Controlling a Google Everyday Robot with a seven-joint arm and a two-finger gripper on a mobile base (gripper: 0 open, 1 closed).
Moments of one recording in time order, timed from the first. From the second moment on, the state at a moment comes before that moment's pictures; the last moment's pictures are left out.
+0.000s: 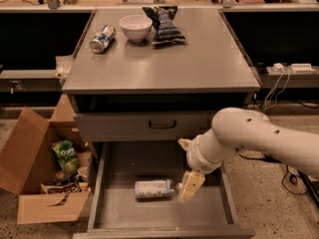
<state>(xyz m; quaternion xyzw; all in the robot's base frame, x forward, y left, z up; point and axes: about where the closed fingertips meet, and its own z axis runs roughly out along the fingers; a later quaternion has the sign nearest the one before) 0.464 -0.086 0.638 -0.66 0.71 0.12 0.20</state>
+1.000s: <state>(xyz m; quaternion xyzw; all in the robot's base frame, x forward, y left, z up) 0.495 -0.038 0.489 -0.65 0.71 0.18 0.20</state>
